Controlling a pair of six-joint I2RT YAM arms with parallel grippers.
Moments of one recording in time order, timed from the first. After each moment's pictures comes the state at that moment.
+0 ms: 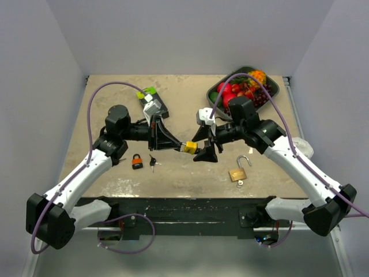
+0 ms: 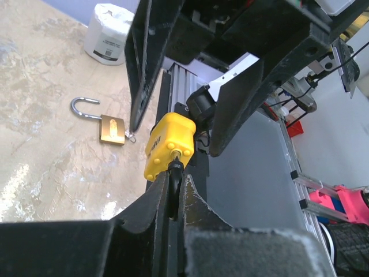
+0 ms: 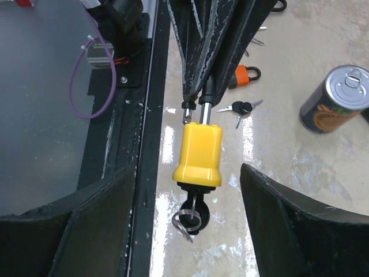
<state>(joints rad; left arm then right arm) -0.43 1.11 0.85 0.16 1.14 -0.49 0.62 1.22 1.27 -0.69 -0.89 -0.45</state>
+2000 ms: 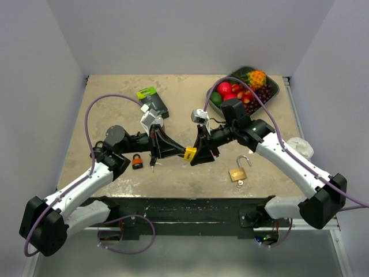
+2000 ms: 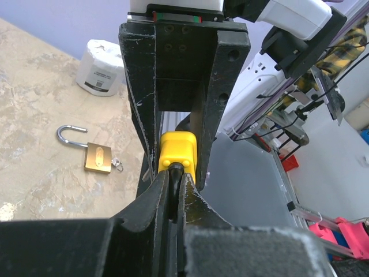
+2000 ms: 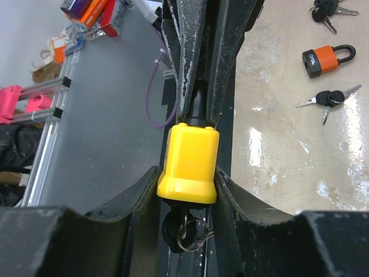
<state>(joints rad) -0.56 1.02 0.62 0.60 0.95 -0.75 0.65 1.29 1.20 -0.59 -1.08 -0.15</state>
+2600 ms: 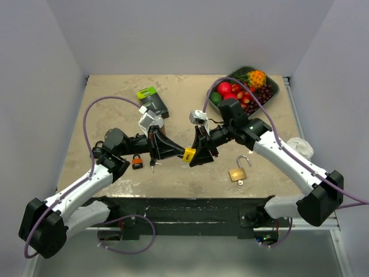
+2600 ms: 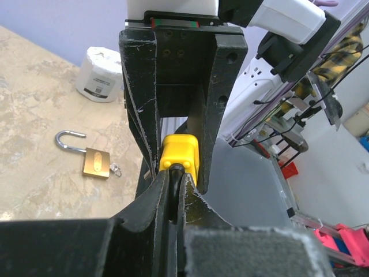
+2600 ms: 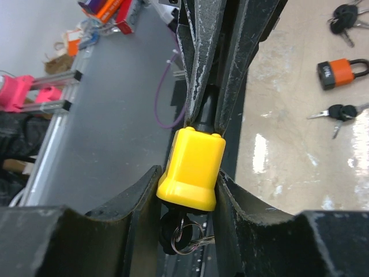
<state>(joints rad) -0.56 1.00 0.58 0.66 0.92 -0.78 0.64 1.32 1.21 -0.60 -1.16 -0.18</state>
